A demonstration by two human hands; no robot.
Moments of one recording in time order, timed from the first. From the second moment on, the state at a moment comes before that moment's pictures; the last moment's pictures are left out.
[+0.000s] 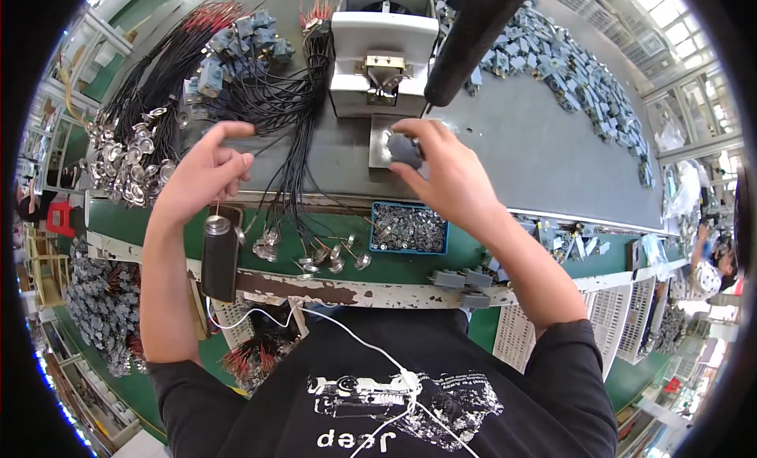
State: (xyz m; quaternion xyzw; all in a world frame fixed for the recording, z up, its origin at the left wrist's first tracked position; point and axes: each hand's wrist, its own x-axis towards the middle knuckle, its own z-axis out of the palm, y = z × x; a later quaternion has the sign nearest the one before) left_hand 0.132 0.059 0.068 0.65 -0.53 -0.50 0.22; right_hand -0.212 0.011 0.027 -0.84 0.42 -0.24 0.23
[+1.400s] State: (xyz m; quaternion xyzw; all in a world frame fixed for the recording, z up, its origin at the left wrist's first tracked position) left_hand 0.051 0.007 0.038 0.34 -0.91 -0.22 0.13; right_hand -0.214 -0.006 0.068 -0.83 0.39 -0.03 0.39
